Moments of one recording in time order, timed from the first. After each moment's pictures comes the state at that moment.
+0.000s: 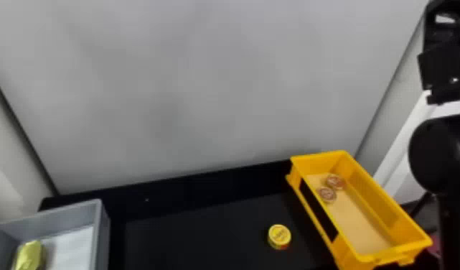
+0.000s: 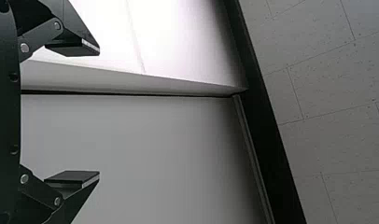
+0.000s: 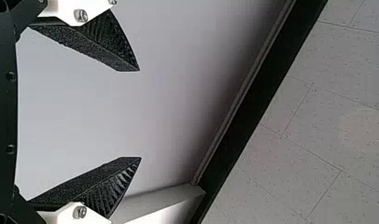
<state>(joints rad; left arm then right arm) -0.13 0.26 0.23 -2.21 -0.11 -0.14 0.29 -0.42 -0.25 0.09 -2.27 0.11 0.16 -0.27</state>
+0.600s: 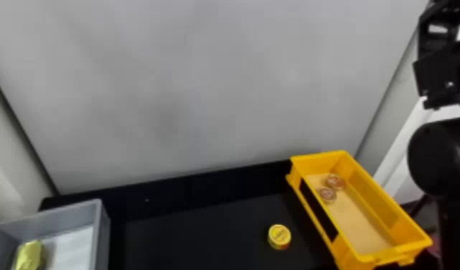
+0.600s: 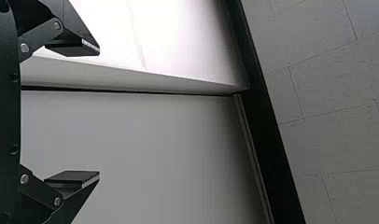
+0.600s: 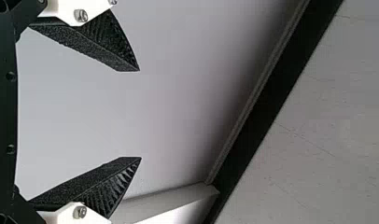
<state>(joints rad) -0.14 0.26 0.21 -2.21 -0.11 -0.15 0.29 -0.40 -0.24 0.08 -2.26 0.07 0.22 -0.27</state>
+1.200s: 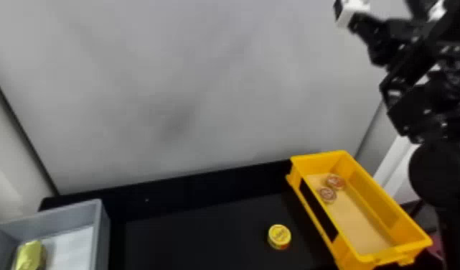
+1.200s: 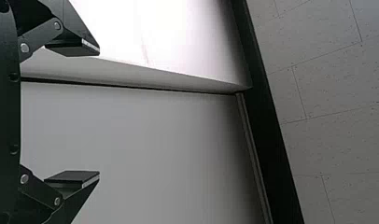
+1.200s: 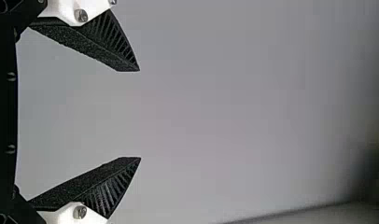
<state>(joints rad) -0.15 0.25 0.19 -2.21 -0.10 -0.14 0.29 -0.33 -0.25 0.00 -2.15 -0.26 0.52 -0.26</state>
